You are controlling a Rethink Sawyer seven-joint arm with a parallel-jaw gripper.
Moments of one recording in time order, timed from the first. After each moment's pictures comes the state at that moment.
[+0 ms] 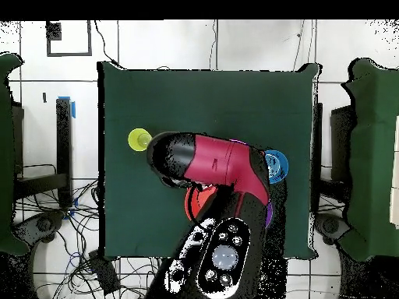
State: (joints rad) arm 0.04 -0.67 -0.37 1.50 0.00 0.99 2.54
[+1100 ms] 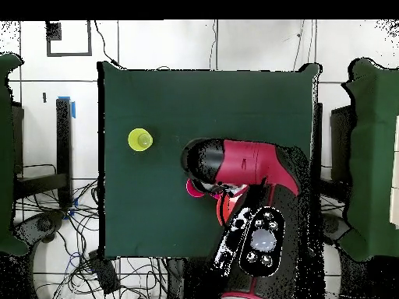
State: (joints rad) arm -0.10 -0.66 -0.28 1.50 -0.24 0.99 2.54
